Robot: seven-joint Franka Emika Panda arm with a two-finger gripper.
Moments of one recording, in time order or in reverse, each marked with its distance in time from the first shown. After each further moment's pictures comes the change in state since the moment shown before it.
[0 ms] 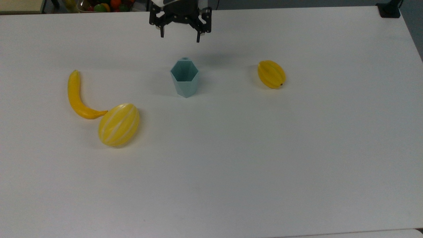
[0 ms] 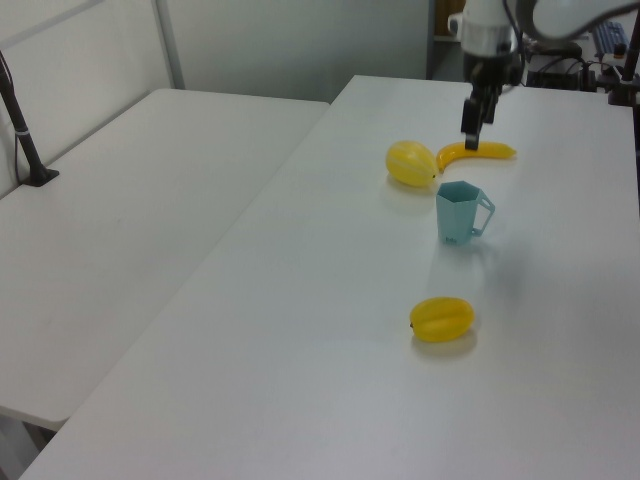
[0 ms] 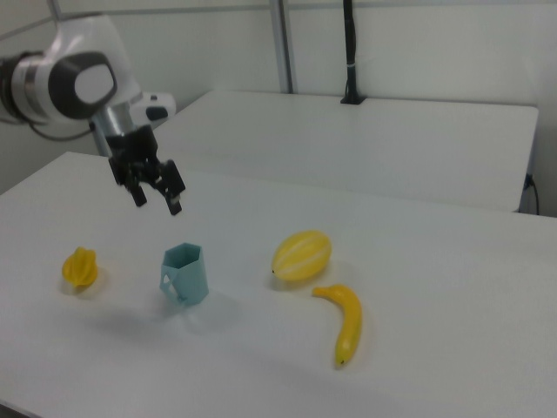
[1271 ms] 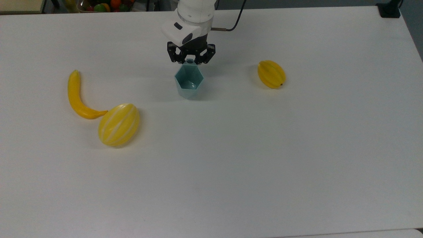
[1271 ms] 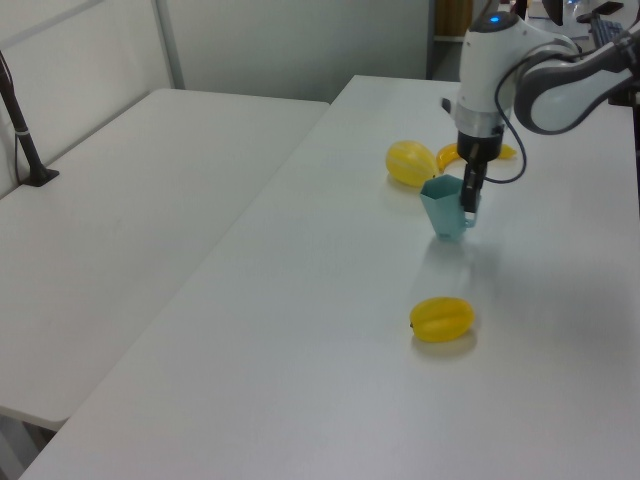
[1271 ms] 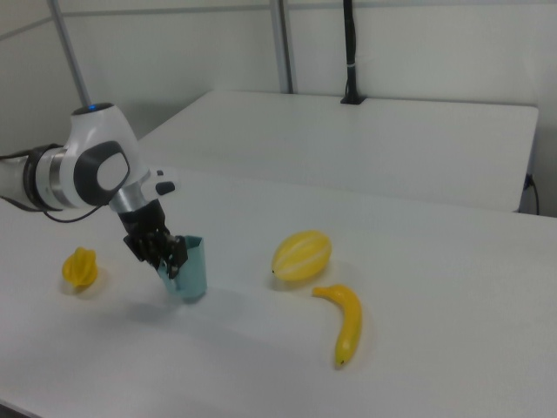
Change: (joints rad) arm 0.026 0.070 0.012 -0.295 -0.080 0.365 -0.010
